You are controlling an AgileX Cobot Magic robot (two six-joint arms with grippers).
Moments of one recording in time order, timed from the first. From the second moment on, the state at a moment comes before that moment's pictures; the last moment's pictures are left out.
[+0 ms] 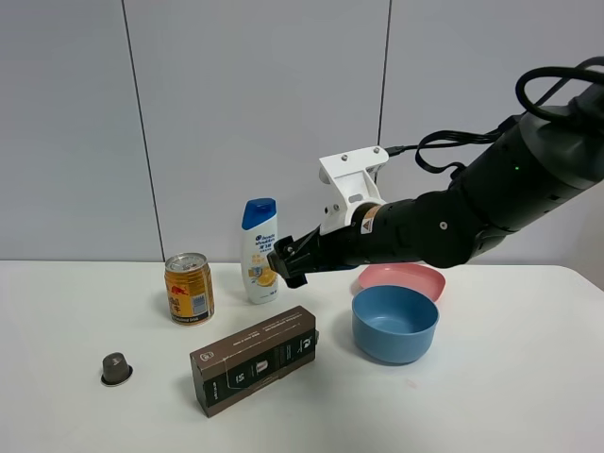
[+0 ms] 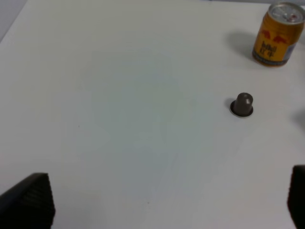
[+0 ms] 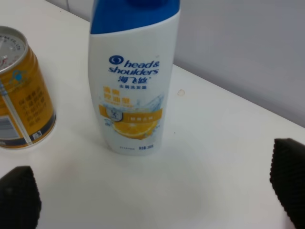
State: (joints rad) left arm 0.10 -0.01 -0.51 0.01 1.06 -0.01; right arm 0.55 2.00 -1.05 -0.01 -0.46 -0.09
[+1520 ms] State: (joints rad) left arm 0.10 -0.01 -0.51 0.01 1.06 -0.01; right arm 0.55 2.00 -1.05 0.04 -0.49 -0.10
